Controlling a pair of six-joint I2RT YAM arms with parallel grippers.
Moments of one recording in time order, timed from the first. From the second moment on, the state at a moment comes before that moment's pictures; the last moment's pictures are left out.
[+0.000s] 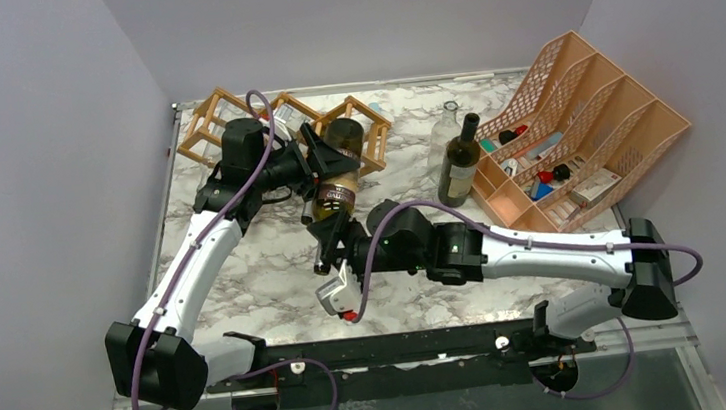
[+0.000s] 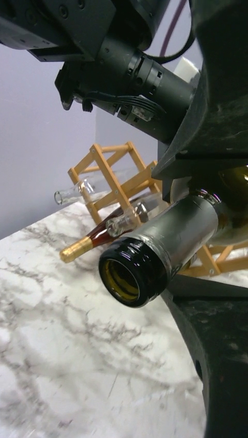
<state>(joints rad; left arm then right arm) -0.32 1.23 1.11 -0.31 0.71 -0.94 1.27 1.39 1.16 -0.12 -0.10 -1.33</state>
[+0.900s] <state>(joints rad) -0.32 1.09 1.04 -0.36 0.70 -0.90 1.29 1.24 1.04 0.07 -0.12 -1.17</state>
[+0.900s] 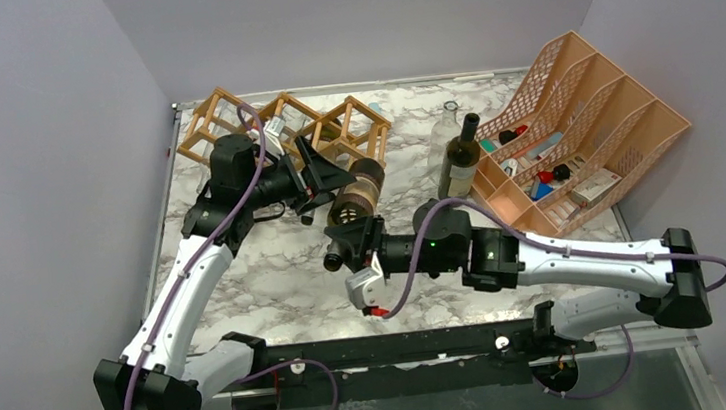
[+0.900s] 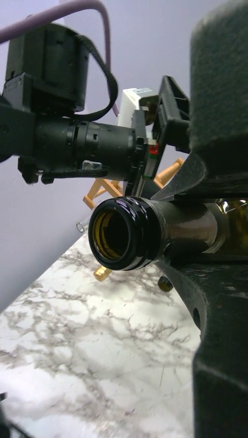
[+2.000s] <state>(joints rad) -0.32 1.01 1.07 -0.49 0.53 -0.54 0.92 0.91 0.71 -0.02 0.60 -0.01</state>
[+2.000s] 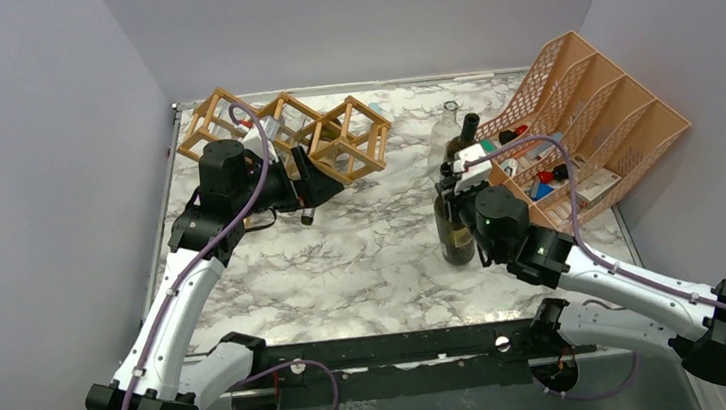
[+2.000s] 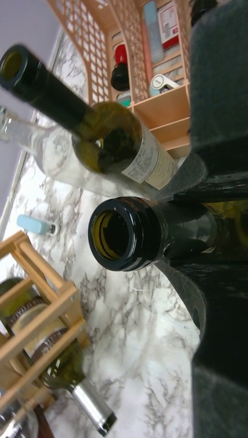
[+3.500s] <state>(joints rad) -0.32 0.90 1.13 -0.51 0.51 -0.52 0.61 0.97 0.42 0.69 0.72 -0.05</state>
